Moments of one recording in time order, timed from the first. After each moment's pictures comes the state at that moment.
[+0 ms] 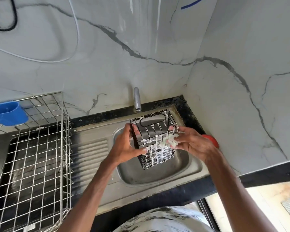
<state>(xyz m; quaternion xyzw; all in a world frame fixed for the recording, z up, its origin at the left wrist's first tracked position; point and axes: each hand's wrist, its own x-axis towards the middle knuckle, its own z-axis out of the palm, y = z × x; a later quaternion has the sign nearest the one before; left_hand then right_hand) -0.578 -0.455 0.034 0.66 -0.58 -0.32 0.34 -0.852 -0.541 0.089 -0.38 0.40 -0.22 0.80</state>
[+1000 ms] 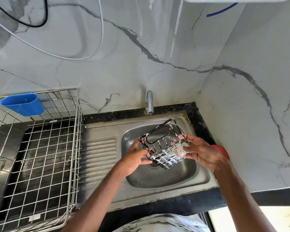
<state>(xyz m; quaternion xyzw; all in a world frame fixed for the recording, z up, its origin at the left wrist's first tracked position) -0.598 -0.443 0.025 0.60 -0.20 -0.65 0.43 -0.848 -0.552 0.076 -0.38 0.41 -0.18 0.81</state>
